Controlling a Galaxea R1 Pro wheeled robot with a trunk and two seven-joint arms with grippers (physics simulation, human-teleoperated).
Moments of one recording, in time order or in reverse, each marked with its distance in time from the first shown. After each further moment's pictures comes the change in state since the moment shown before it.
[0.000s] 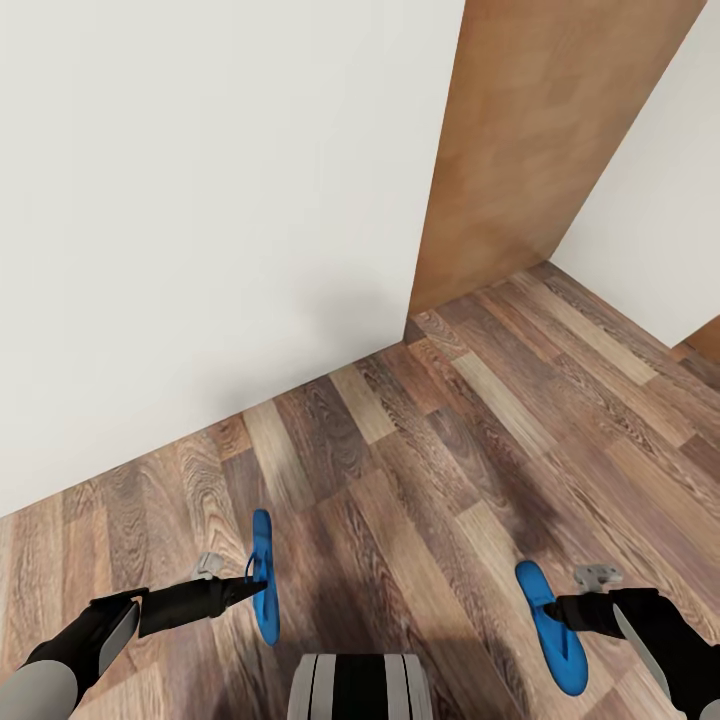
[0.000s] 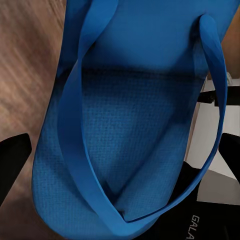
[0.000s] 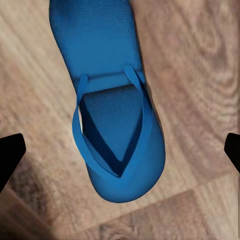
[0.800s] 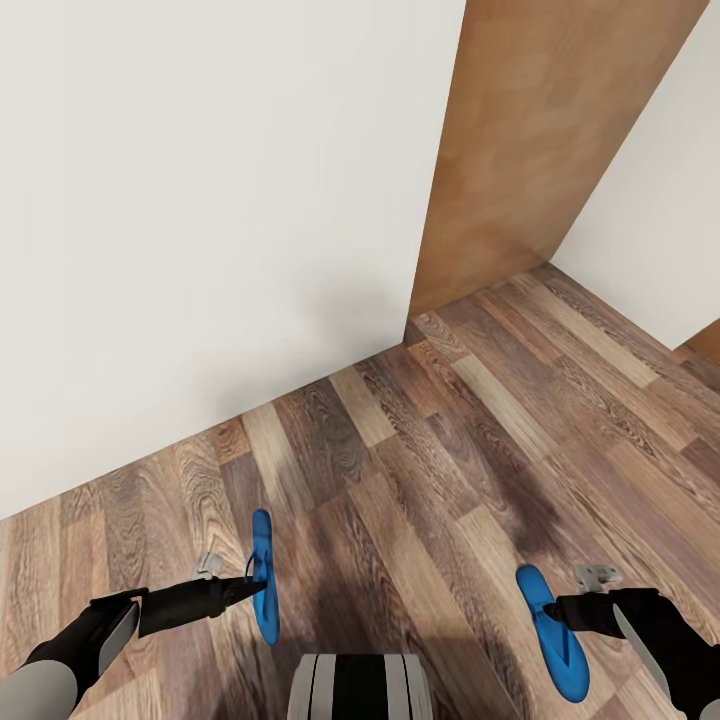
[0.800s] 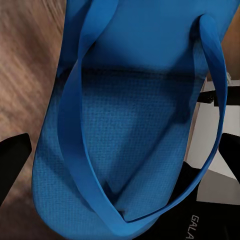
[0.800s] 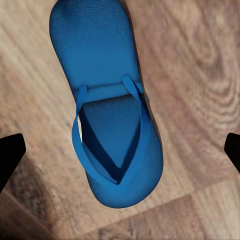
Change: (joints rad) left arm 0.000 0.001 0.000 0.000 0.000 0.001 -0.002; right arm 0.000 0.000 0.000 0.000 0.001 0.000 0.000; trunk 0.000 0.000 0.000
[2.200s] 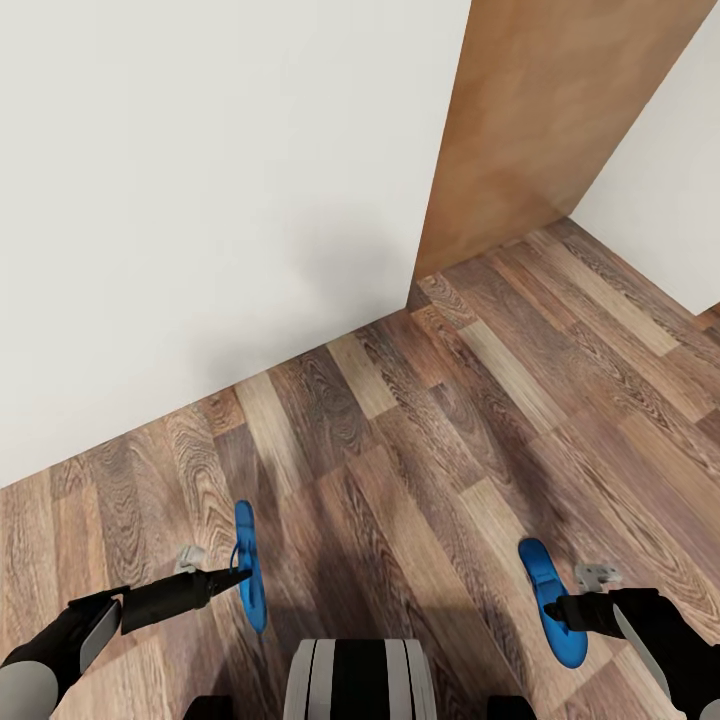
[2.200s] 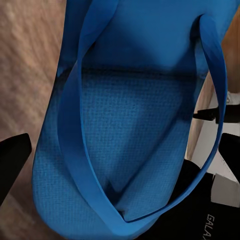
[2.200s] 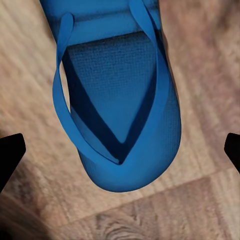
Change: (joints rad) left arm 0.000 0.047 0.004 -0.001 0.076 0.001 -0.005; right arm 0.000 0.000 0.000 0.000 0.001 0.000 0.000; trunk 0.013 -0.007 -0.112
